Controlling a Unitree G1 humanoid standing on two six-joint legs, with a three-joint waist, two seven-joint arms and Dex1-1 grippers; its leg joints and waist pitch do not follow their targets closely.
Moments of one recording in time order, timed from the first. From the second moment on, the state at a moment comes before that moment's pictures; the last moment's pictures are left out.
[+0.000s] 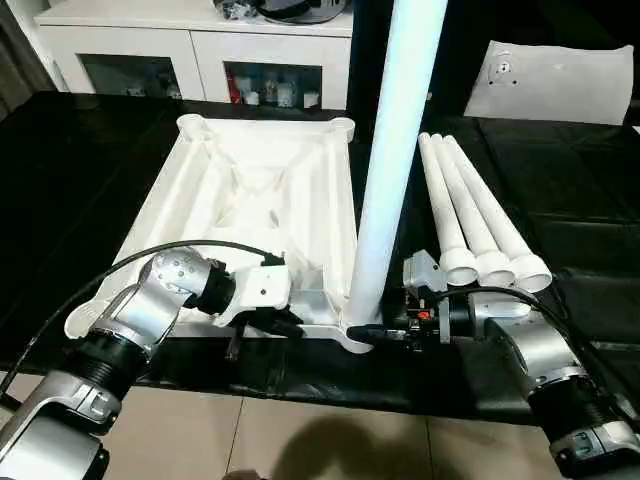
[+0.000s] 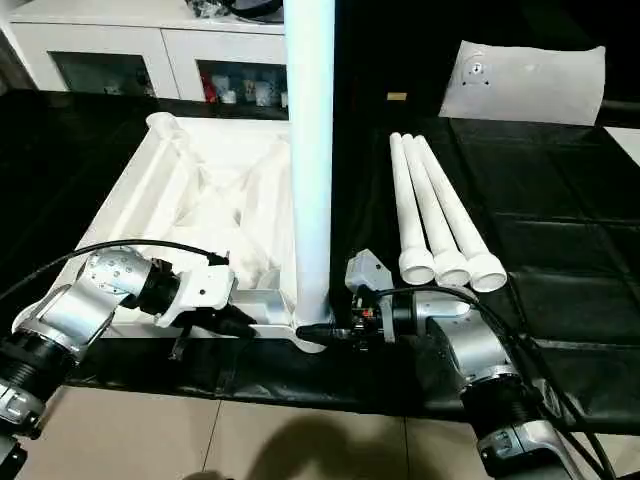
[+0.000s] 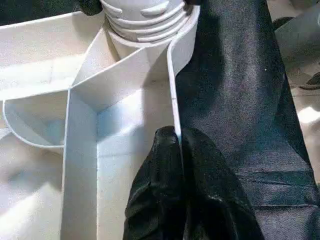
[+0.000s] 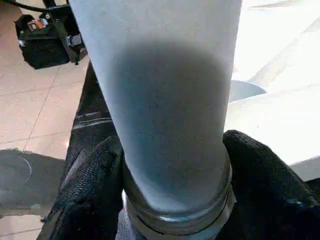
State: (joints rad) left arm -0.57 0.52 -0.43 0.45 0.06 -0.06 -1.35; right arm -0.41 -0.36 0.21 0.45 0.20 0.08 1.25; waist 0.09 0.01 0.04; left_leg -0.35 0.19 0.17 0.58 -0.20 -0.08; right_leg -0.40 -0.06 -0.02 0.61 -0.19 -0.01
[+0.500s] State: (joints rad) left arm -0.40 0.26 -0.21 0.25 0.02 0.44 -0.89; right arm -0.36 -0.13 0.04 0.44 0.16 0.17 0.70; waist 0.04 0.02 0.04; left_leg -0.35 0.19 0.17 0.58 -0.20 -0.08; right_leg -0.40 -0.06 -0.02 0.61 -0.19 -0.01
